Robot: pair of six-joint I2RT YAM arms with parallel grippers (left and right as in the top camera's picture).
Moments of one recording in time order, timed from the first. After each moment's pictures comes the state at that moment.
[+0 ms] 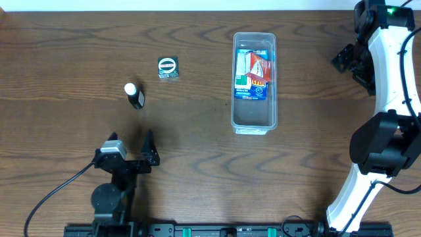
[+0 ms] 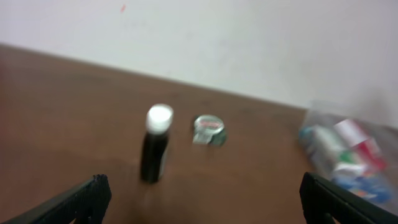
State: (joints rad) left arm -0.02 0.03 0.07 -0.10 0.05 -0.25; right arm -0.12 2.12 2.10 -1.53 0.28 0.82
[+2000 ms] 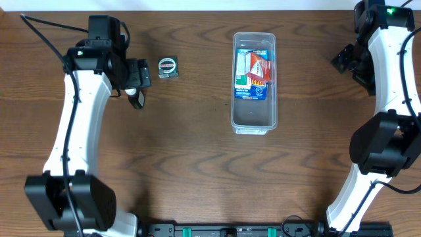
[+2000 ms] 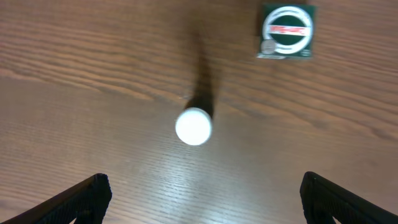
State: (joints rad) left arm 0.01 1.70 1.58 -1.06 -0.07 -0.14; right arm -0.12 2.12 2.09 -1.53 0.28 0.82
